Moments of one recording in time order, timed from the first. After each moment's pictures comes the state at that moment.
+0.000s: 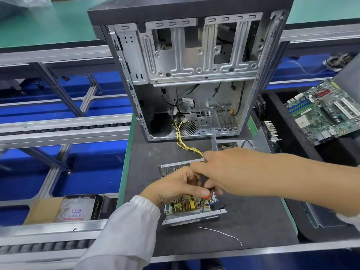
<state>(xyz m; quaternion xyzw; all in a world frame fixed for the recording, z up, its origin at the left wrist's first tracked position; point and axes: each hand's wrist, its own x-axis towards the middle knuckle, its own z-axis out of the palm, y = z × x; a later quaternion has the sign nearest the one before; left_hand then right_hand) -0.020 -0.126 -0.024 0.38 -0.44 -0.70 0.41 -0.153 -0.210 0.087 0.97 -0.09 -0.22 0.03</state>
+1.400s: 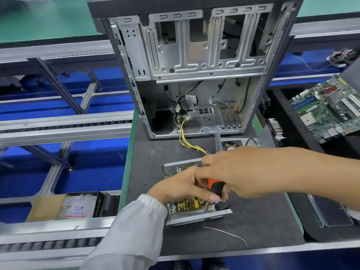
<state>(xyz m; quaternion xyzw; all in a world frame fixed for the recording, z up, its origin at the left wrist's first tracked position) -0.022 -0.132 -0.025 0.40 -0.43 -0.70 0.41 -0.144 -0.209 0.103 0.95 -0.07 -0.29 -0.05</state>
